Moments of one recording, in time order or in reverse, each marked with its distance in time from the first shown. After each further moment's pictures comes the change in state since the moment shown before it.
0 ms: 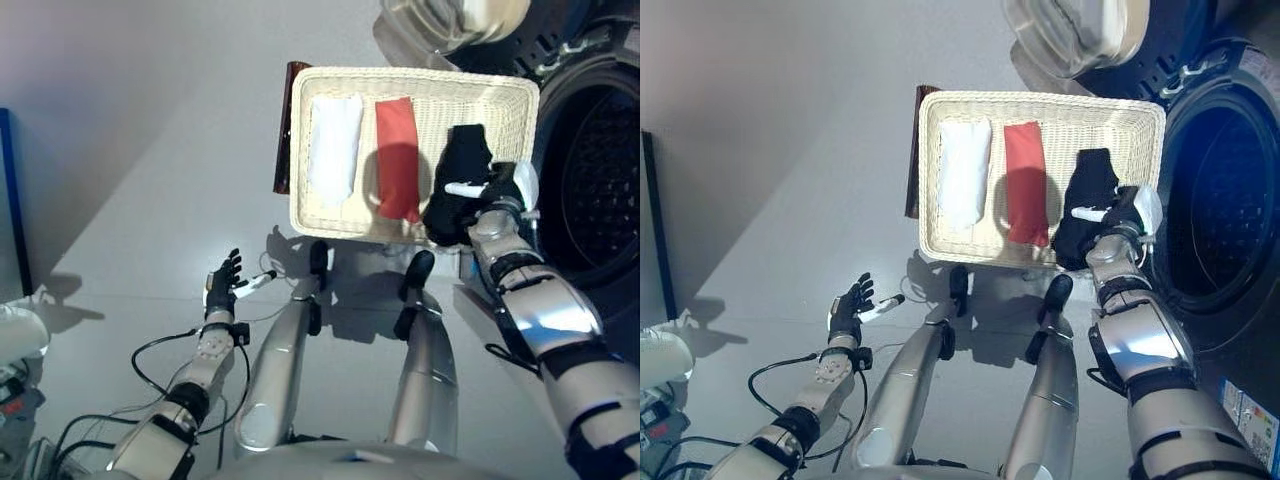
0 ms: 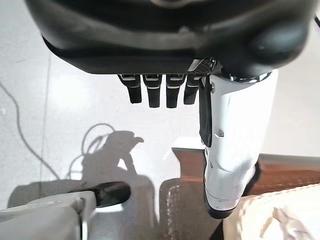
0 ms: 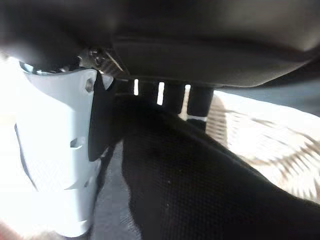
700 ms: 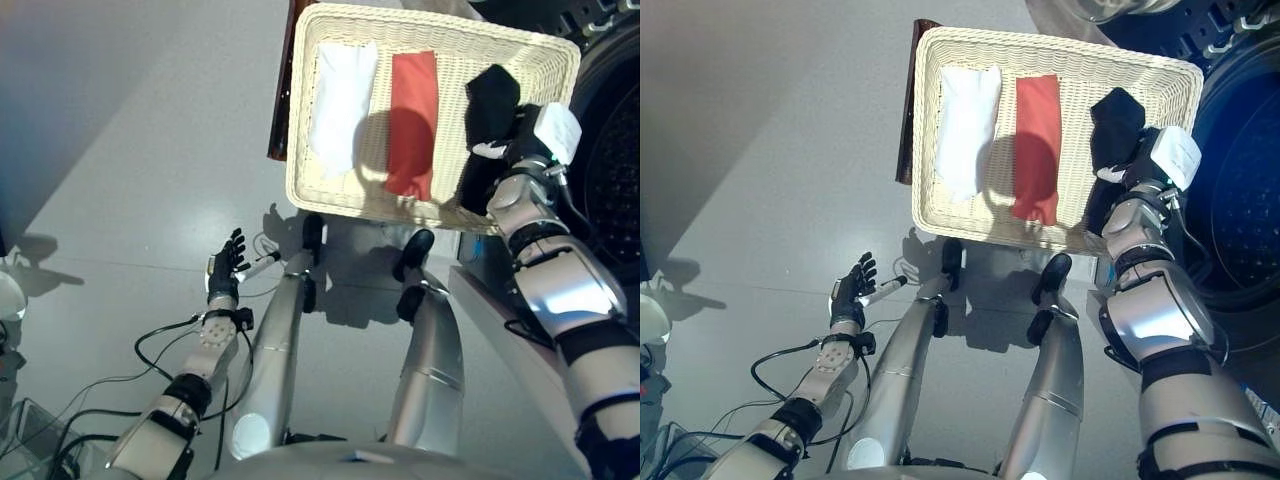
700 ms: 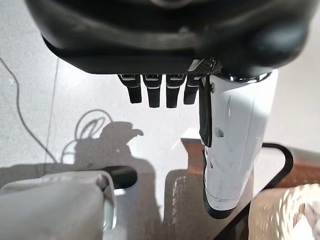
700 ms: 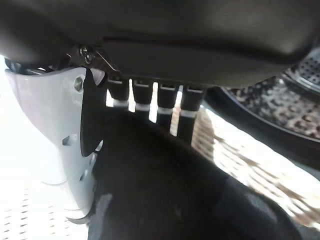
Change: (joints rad) left arm -0.025 0.005 -0.005 -0.118 -0.002 -0.009 0.029; right arm -0.192 -0.079 0.316 0.066 -0.421 0.048 -0.119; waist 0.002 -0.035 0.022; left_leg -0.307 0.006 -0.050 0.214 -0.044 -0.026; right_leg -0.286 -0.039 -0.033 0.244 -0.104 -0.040
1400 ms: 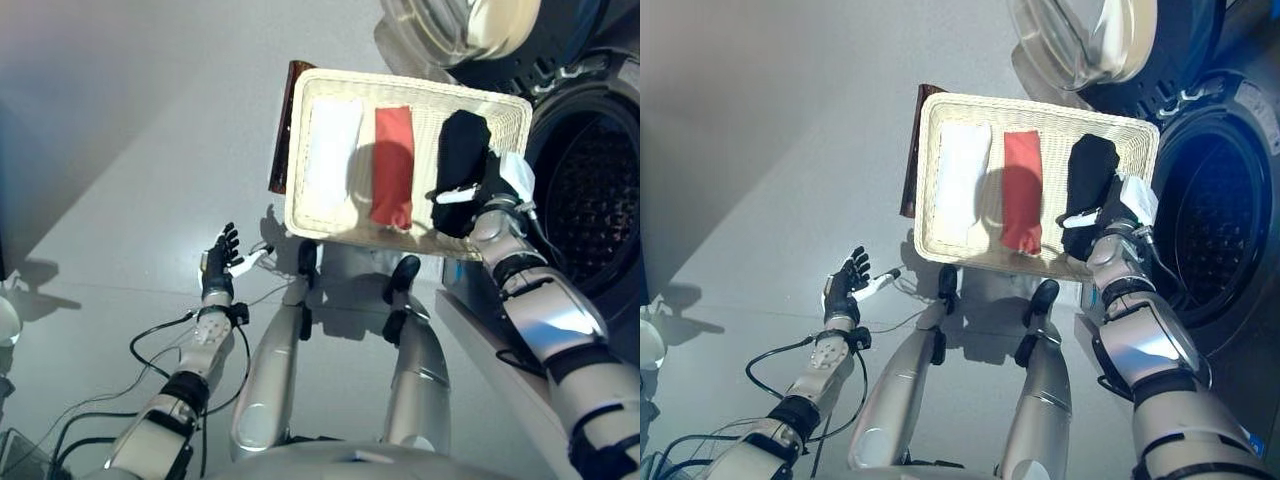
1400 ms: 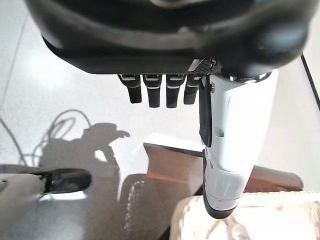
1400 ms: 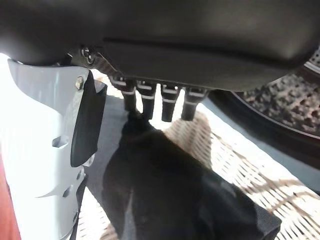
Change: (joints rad) left arm -0.001 0.000 0.083 -0.020 0.004 -0.002 -0.012; right arm 0.149 0.047 -0.041 -0.078 0.018 -0.017 0.076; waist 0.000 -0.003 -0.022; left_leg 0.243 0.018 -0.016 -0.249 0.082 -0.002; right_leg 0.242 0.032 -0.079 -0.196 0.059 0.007
